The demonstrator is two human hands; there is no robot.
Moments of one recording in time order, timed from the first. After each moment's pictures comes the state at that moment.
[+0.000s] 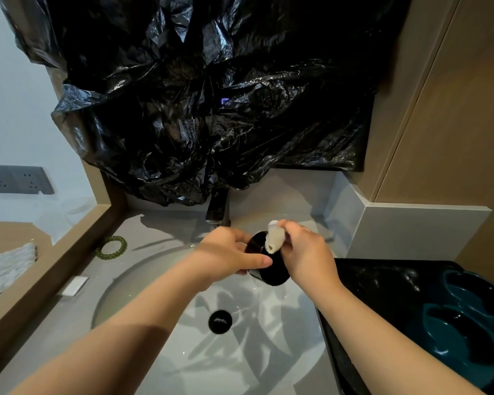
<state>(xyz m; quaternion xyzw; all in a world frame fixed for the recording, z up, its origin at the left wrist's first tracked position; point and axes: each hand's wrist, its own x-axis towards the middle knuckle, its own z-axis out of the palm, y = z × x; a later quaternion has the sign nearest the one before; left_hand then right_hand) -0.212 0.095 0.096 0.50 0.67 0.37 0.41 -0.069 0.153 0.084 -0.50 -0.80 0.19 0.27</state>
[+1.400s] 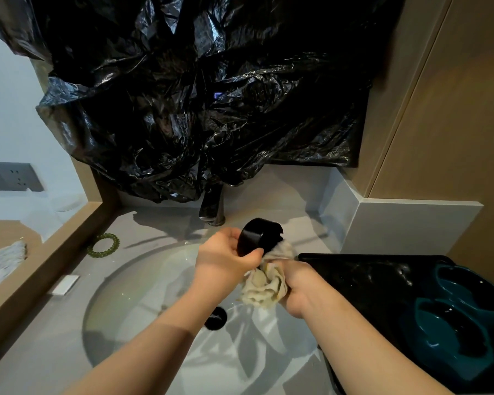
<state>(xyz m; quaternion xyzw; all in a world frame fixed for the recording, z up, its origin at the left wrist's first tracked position) -0.190 0.102 0.064 0.44 0.73 0.47 0.23 -0.077 0.150 0.054 -0.56 -0.34 0.71 0.25</state>
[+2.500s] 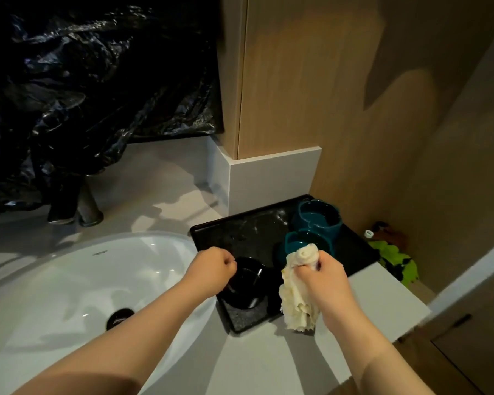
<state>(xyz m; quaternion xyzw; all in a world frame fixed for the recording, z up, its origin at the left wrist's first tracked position) -0.064 0.140 0.016 0.67 0.65 0.16 0.32 0.123 0.086 0.034 -0.71 -0.44 0.36 0.41</state>
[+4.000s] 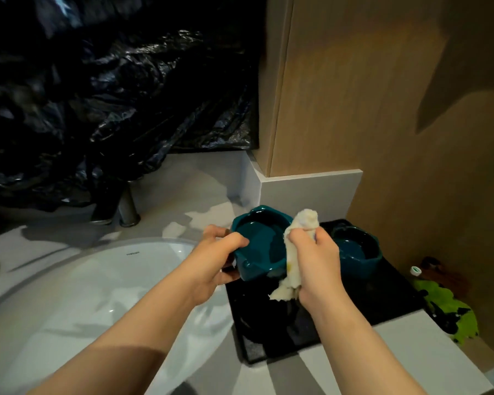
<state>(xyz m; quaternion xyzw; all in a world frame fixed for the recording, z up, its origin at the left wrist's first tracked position) -0.077 0.138 0.072 0.32 0.55 0.48 0.61 0.071 0.141 0.075 -0.56 -0.40 0.47 0.55</state>
